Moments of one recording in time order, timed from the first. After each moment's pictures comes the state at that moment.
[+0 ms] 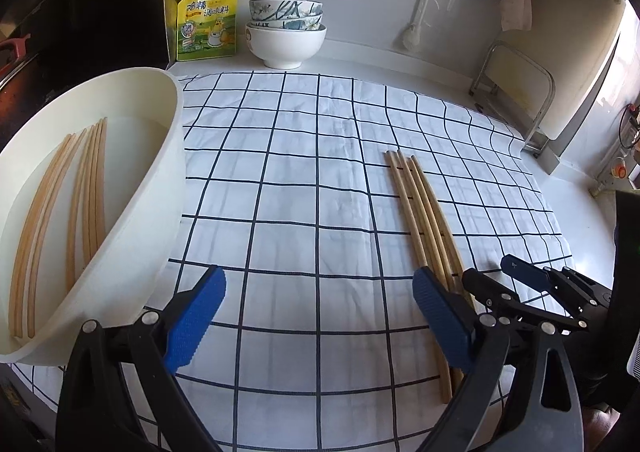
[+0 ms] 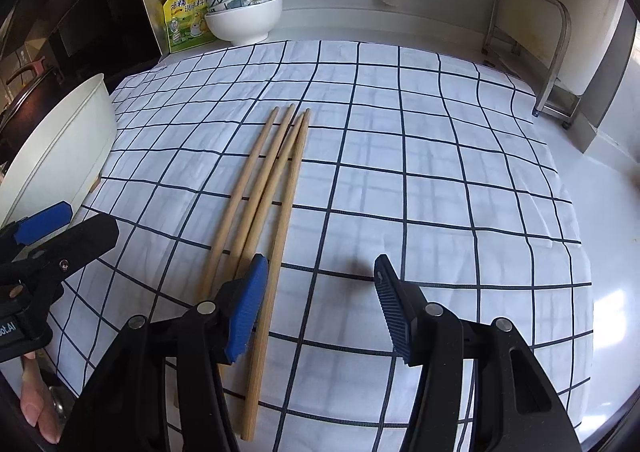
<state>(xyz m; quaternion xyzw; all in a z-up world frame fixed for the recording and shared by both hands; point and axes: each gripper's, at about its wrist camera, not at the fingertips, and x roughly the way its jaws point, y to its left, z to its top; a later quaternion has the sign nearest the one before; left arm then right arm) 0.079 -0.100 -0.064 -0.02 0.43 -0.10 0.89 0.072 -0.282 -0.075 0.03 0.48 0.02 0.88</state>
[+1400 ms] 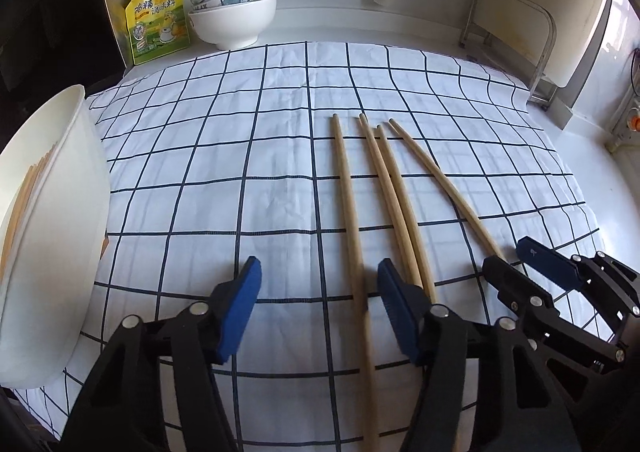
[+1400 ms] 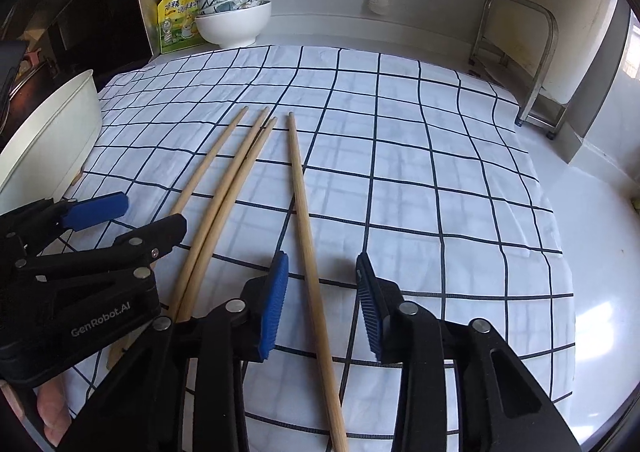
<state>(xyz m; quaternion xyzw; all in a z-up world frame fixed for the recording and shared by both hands) 0.104 -0.162 -0.093 0.05 0.47 -0.11 0.88 0.070 -0.294 -0.080 0.00 0.46 0.01 0.89</state>
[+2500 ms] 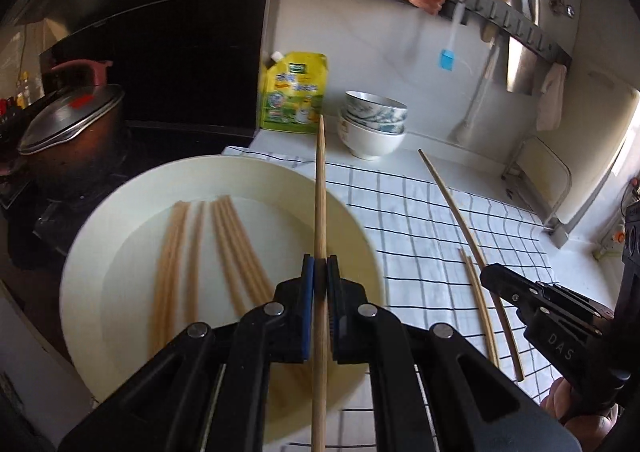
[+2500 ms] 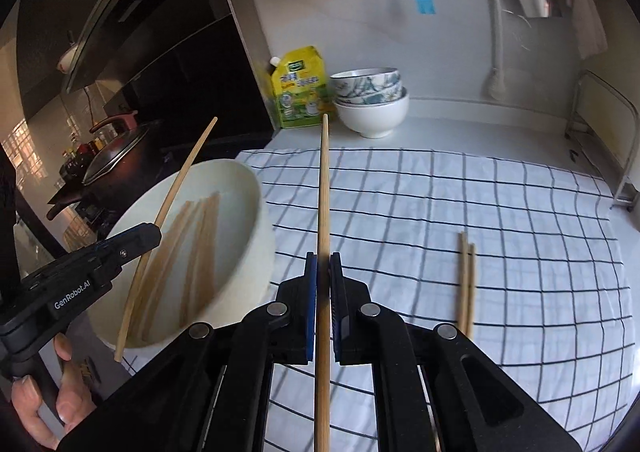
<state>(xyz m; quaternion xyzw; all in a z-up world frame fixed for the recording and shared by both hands) 0.080 0.046 0.023 -0.06 0.35 -0.05 0.93 0.098 -0.152 0.022 0.07 0.38 0.15 0.91</state>
